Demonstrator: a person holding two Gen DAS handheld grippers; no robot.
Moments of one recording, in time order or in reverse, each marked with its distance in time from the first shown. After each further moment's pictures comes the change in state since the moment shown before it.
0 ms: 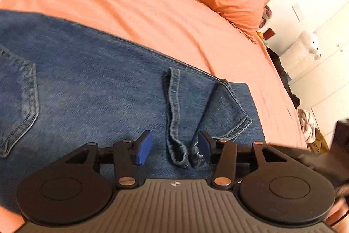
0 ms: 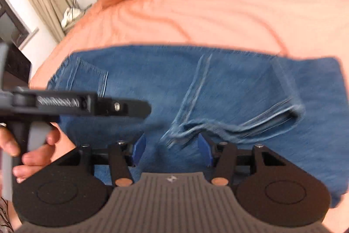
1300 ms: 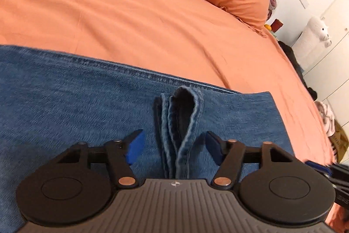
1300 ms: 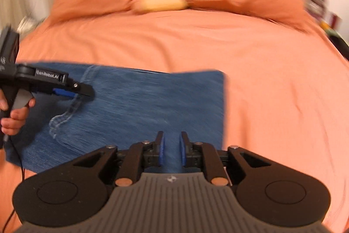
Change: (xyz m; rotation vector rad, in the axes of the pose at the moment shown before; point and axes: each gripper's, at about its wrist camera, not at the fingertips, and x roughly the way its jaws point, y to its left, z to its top) left arm 0.086 -0.016 0.030 0.100 -0.018 0.085; right arm -0.074 -0.094 -0.040 -0.012 -0.169 -0.337
